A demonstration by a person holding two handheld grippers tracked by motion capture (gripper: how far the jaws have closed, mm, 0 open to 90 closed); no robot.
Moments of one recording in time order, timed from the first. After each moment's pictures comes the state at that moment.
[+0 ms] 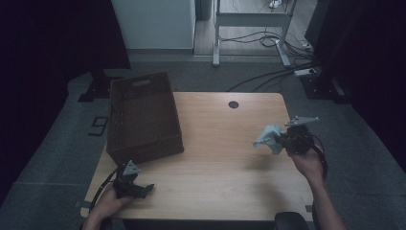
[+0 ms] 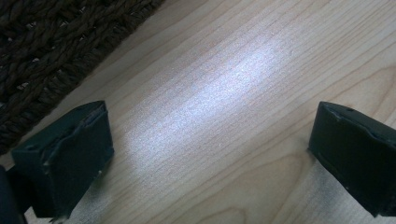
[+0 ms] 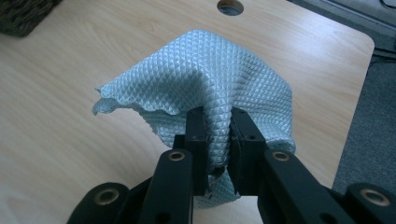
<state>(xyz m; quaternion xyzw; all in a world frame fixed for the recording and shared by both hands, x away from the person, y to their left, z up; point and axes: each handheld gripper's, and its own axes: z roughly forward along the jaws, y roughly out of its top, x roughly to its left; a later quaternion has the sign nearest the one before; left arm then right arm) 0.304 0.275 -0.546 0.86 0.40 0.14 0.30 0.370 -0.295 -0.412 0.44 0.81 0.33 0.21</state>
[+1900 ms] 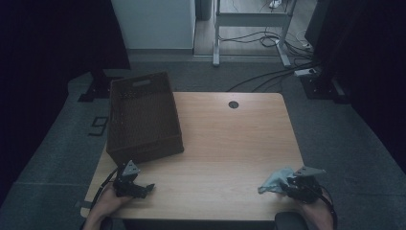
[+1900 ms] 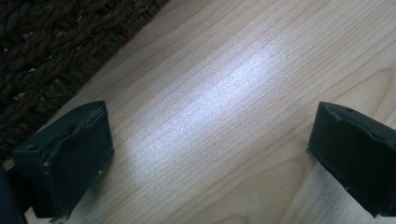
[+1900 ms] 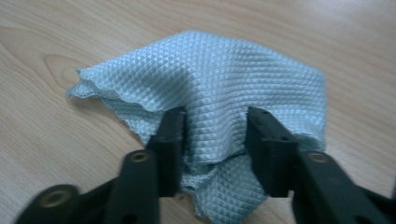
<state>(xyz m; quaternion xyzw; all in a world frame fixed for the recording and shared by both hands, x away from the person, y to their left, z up) 0.305 0.276 -0.548 0.86 0.39 0.14 0.32 0.271 -0.329 -0.525 0.46 0.82 0.30 0.16</state>
